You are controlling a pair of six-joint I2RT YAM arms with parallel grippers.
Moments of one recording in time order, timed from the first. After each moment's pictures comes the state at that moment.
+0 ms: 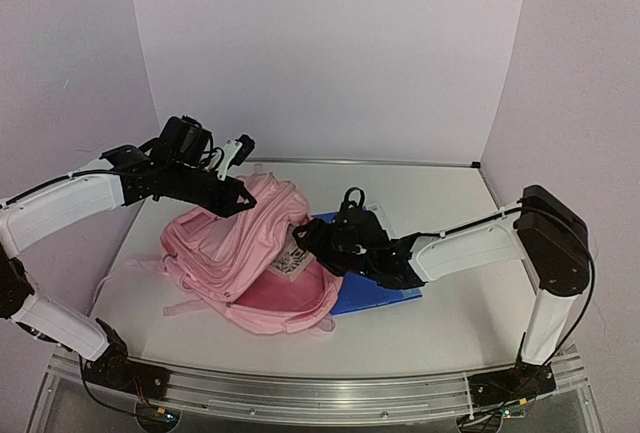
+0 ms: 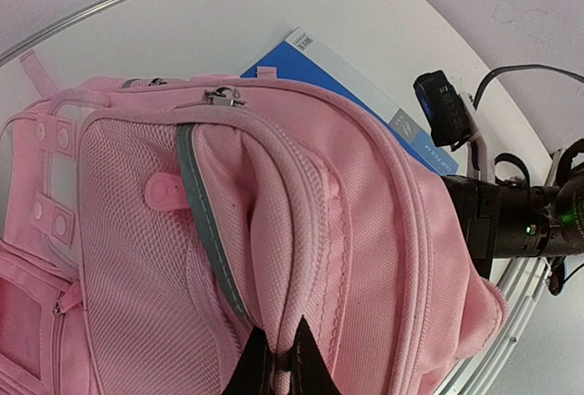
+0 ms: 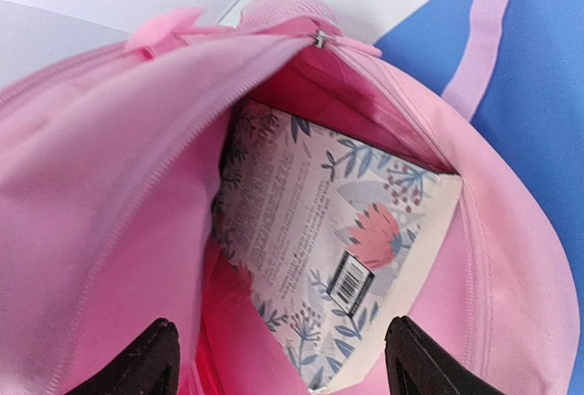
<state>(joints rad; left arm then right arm) -0.68 1.35 1.20 -0.55 0.21 -0.16 1.03 1.88 1.07 0.34 0.25 1.21</state>
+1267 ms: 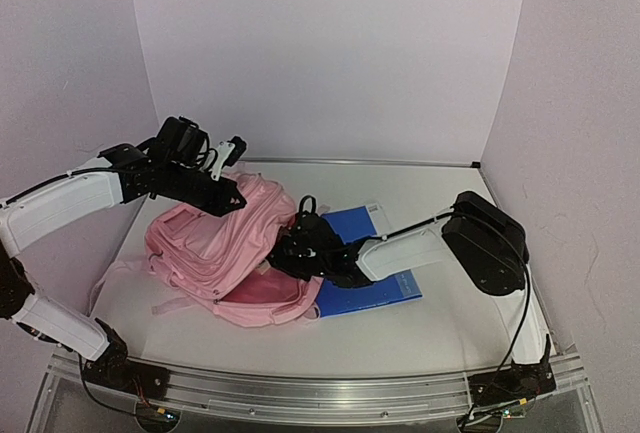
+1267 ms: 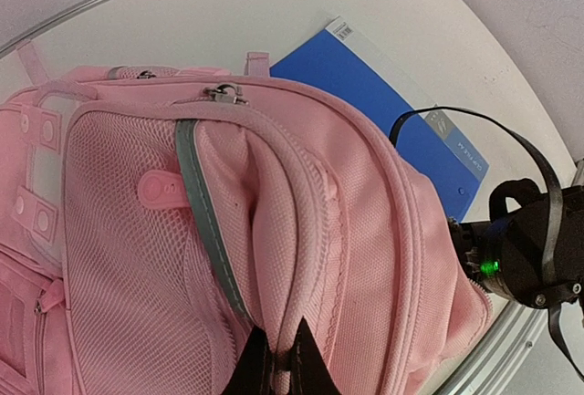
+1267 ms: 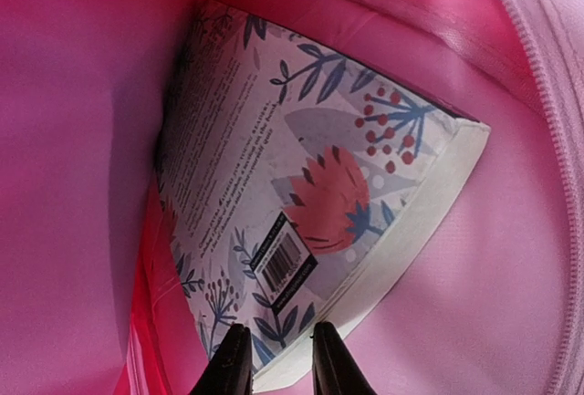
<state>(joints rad) -0.65 1.35 1.20 -0.60 0.16 -0.15 1.05 2.23 1.41 0.30 0.10 1.09</state>
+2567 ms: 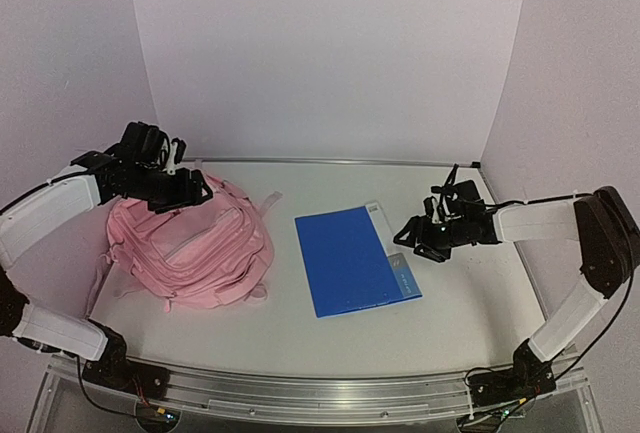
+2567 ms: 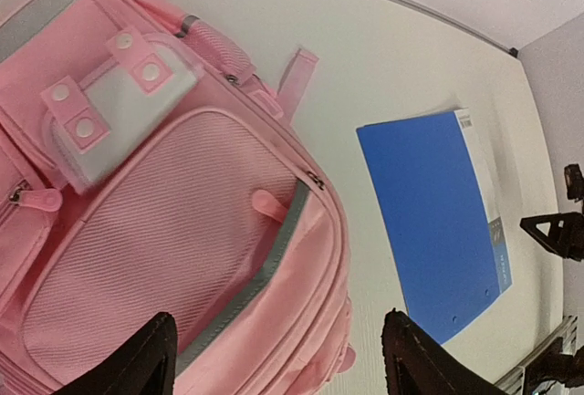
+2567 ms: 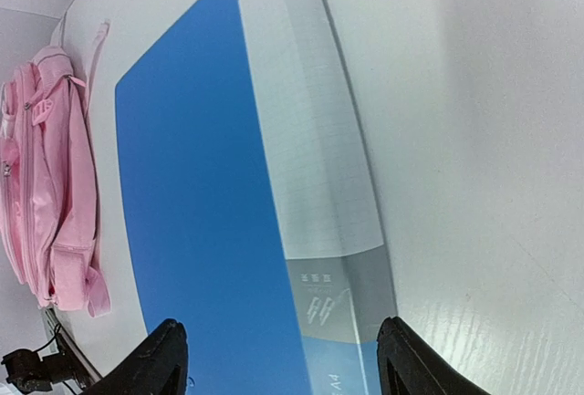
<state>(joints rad) -0.39 1.25 1.09 -0.62 0.11 -0.44 0.39 1.61 0.83 -0.10 -0.34 0.64</state>
